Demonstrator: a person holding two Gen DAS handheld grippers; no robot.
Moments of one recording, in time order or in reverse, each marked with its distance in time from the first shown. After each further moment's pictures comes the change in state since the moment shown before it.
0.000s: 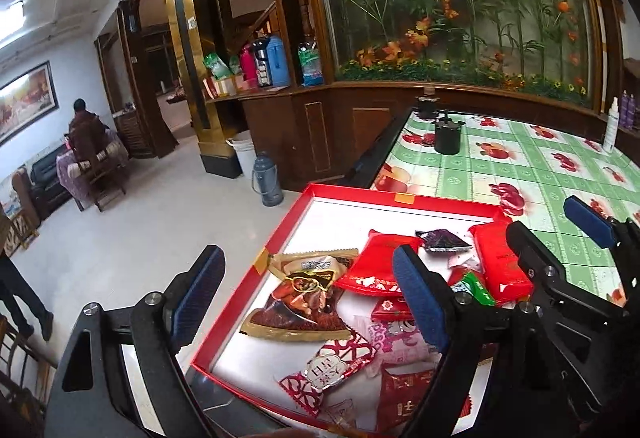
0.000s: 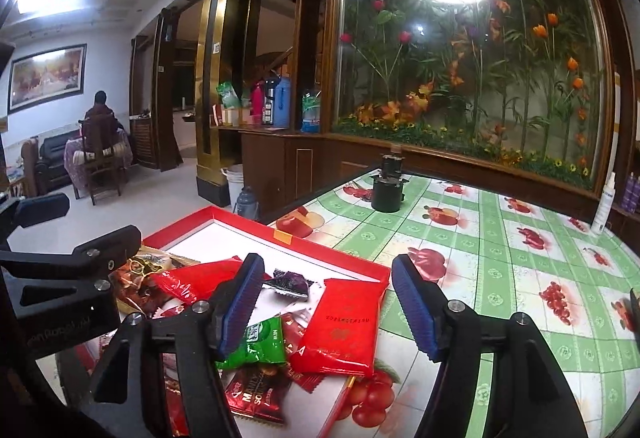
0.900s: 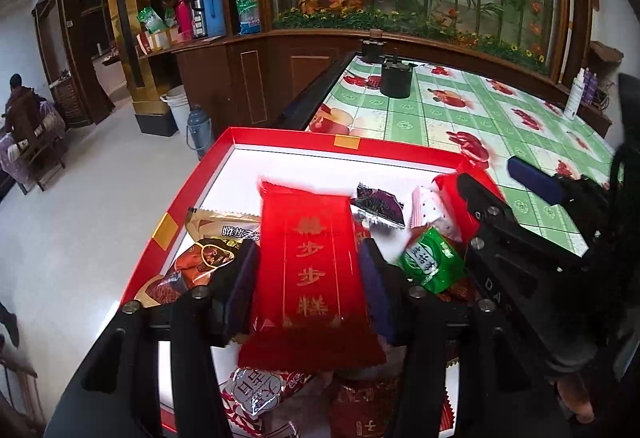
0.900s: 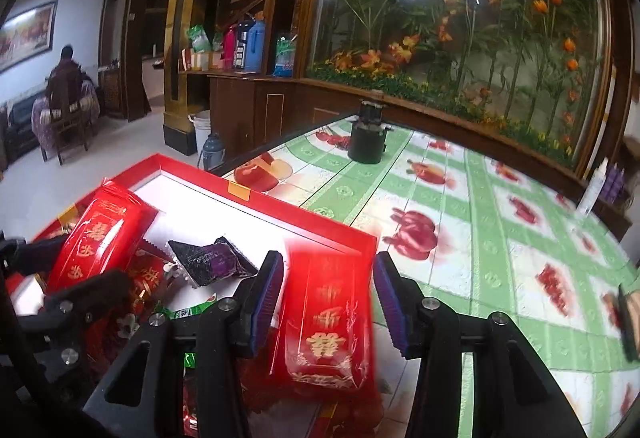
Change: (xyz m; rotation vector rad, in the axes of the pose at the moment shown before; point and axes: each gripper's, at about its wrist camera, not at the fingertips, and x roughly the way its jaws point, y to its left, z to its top) left arm 0.049 -0.023 -0.009 0.043 0.183 -0.220; right arm 0.068 0.006 -0.006 -0.083 0.192 -0.150
